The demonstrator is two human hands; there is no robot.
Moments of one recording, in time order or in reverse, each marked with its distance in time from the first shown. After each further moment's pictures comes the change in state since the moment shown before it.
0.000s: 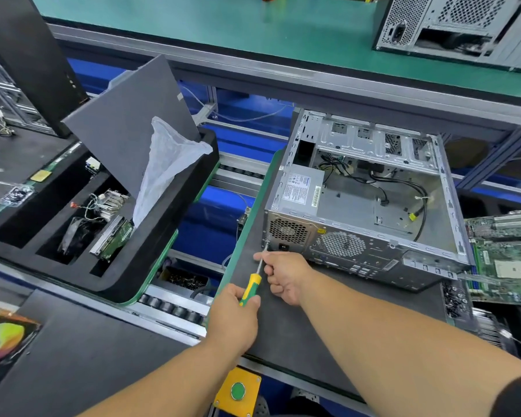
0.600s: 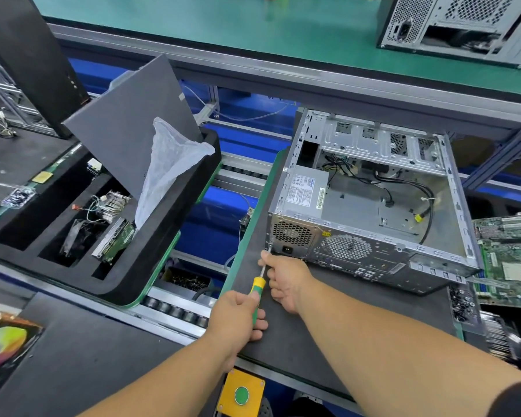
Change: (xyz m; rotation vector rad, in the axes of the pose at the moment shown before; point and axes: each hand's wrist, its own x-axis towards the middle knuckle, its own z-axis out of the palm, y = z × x) left_hand -0.002 0.013 -0.011 -0.261 -0.174 -0.186; right_hand 0.008 0.010 0.006 0.076 0.007 0.011
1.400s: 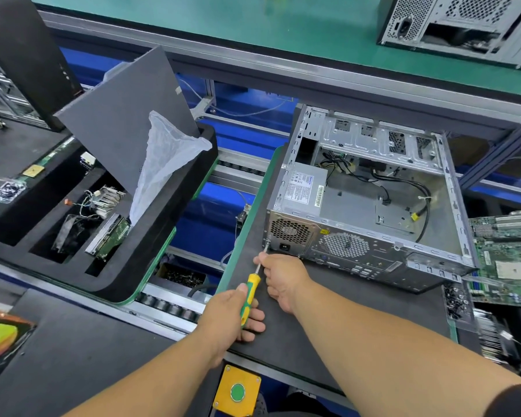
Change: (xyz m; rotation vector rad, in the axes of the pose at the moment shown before) left_hand 0.015 -0.007 -0.014 0.014 -0.134 -0.046; right_hand -0.003 0.004 0.003 -0.010 0.078 -0.071
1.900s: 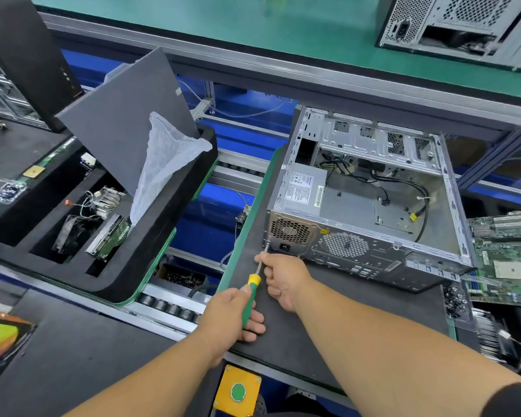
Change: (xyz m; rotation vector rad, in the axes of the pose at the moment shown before) left_hand -0.005 0.004 0.000 0.046 -0.005 0.059; right_hand 0.003 -0.001 -0.003 0.054 -0.039 0.023
